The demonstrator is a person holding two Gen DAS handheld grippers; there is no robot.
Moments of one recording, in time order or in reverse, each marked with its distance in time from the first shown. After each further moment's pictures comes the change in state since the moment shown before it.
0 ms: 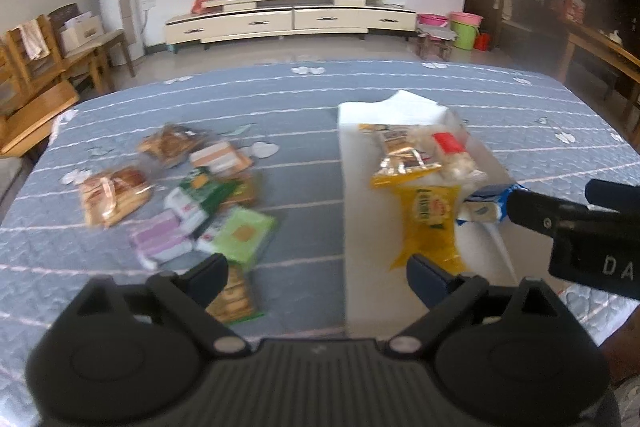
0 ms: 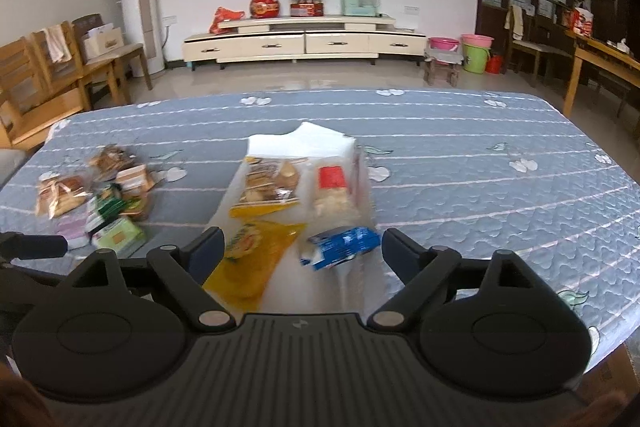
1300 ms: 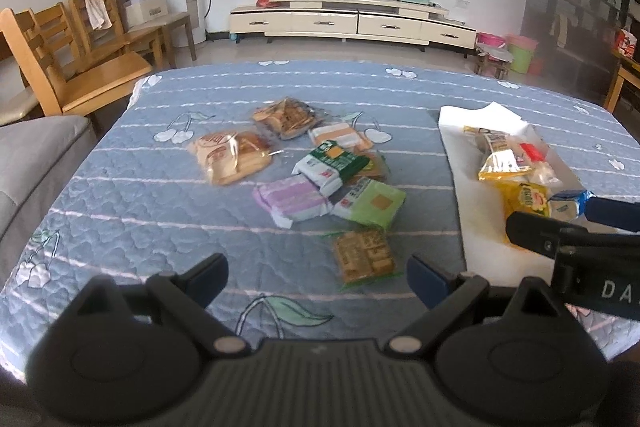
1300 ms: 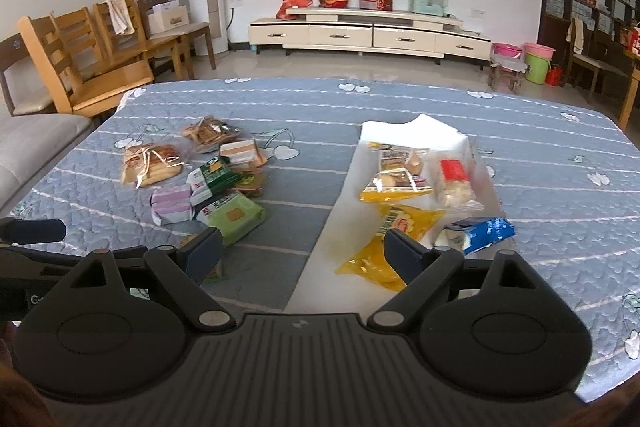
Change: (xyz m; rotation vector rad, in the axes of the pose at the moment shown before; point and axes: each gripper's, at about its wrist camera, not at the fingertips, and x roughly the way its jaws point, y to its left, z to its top) left arm -0.026 0.090 -0.033 -0.117 -0.010 0.113; right arm 0.011 0.077 -0.010 -0.100 0.033 0.155
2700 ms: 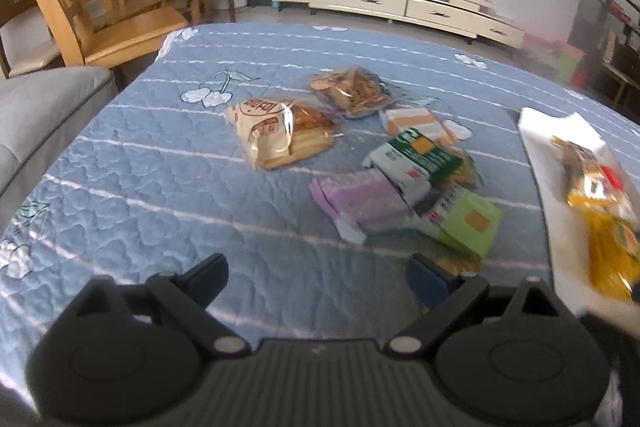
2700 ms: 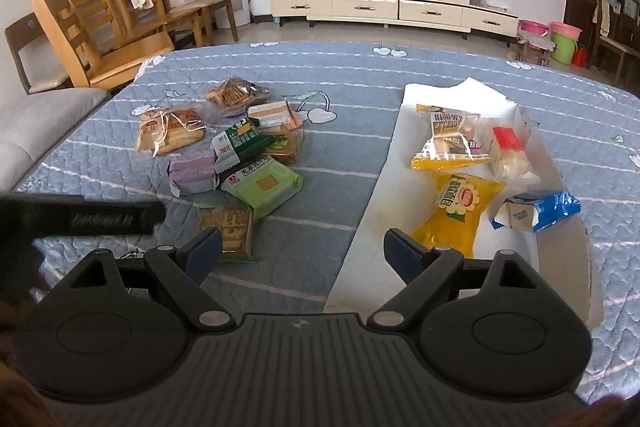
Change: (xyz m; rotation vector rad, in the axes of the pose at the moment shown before) left arm 0.084 0.043 0.017 -0.129 0.078 0.075; right arm 0.044 0.010 -0.009 -0.010 0.085 0.069
